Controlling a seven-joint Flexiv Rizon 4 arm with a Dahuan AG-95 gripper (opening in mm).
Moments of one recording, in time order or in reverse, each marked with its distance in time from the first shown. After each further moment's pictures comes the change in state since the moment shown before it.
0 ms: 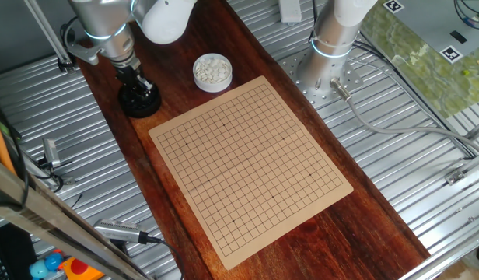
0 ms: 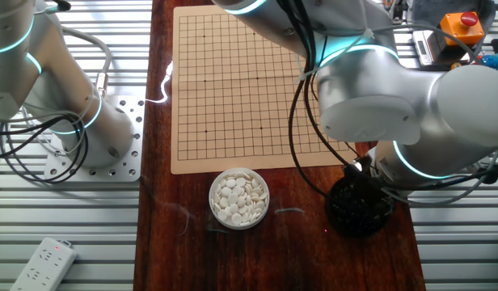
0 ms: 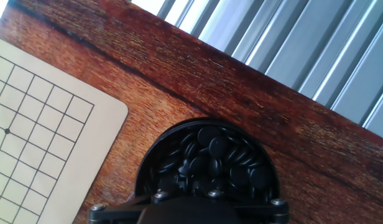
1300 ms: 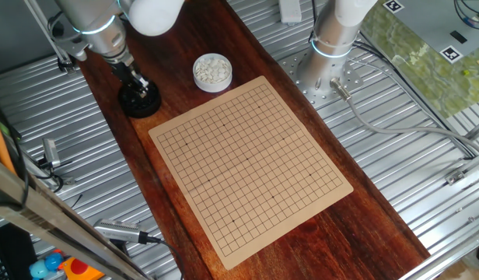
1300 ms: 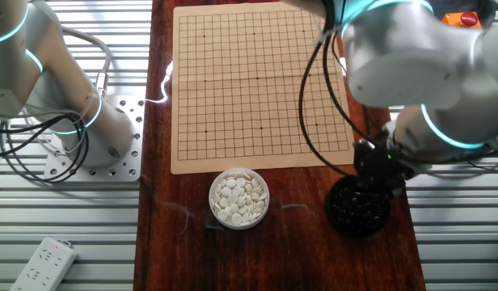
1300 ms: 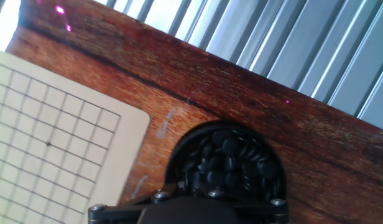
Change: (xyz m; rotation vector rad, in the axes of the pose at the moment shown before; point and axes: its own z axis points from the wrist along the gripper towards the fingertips) arm -0.018 0.029 -0.051 -0.029 0.043 0.107
